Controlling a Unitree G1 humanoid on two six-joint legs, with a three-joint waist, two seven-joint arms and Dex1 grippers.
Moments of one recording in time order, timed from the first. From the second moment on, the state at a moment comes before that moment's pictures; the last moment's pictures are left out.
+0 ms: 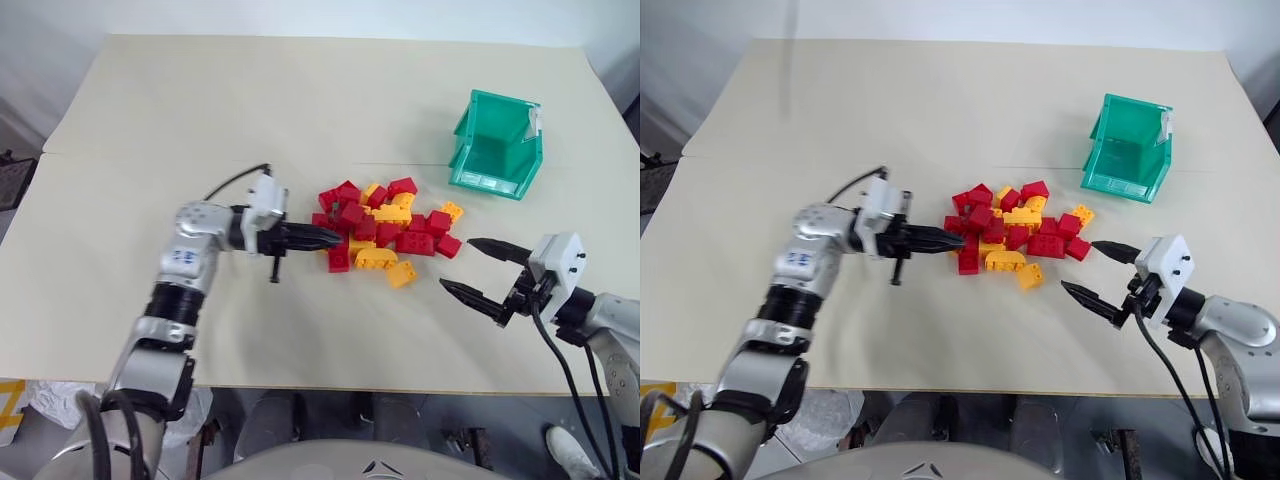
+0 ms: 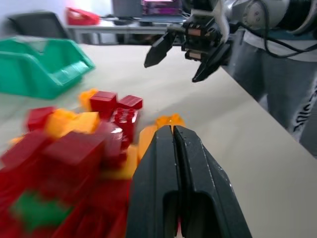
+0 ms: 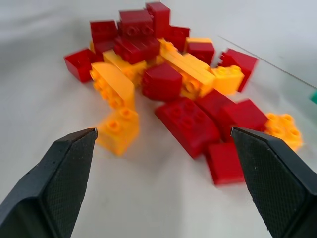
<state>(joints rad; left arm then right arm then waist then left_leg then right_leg) -0.74 0.30 -0.14 0.52 -0.32 -0.02 -1.36 0.10 -0.73 -0.29 -0.33 0.51 0.28 0.93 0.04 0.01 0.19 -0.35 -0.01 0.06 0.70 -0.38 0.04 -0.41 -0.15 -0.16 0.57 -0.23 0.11</state>
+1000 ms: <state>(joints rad) -0.76 0.46 0.02 0.64 -0.20 0.10 -1.03 0.07 -0.70 -0.29 -0.32 0.50 0.27 0.89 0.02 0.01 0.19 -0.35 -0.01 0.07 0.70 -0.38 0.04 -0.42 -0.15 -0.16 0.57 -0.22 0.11</state>
